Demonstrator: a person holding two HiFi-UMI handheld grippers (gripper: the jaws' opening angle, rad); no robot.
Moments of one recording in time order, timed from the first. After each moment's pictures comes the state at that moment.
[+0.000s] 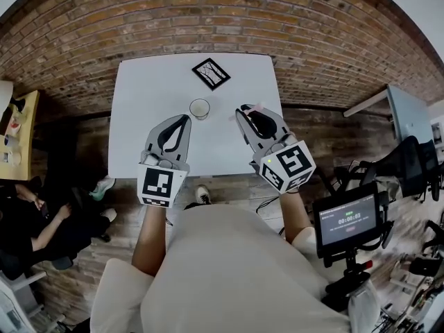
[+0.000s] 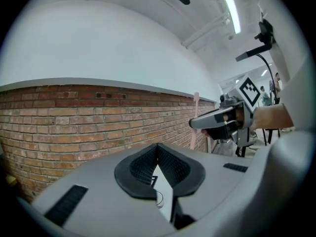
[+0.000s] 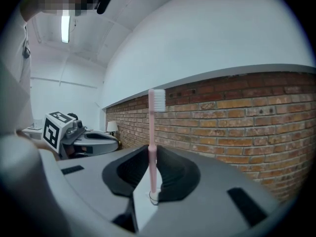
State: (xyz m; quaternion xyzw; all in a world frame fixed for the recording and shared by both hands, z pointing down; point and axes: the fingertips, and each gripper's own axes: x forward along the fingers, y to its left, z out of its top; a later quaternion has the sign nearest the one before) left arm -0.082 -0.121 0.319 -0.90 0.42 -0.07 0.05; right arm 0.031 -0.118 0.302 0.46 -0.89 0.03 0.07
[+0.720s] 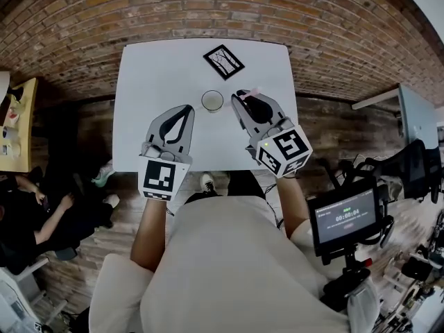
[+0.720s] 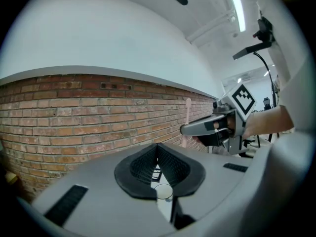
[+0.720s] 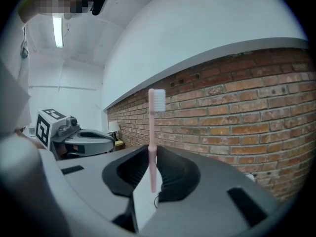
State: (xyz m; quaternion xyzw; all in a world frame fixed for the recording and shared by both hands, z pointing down) left arm -0.076 -0.119 0.331 -0.90 0.43 -0.09 0.03; right arm 0.022 -0.138 0.329 0.44 -0.90 0.05 0.06
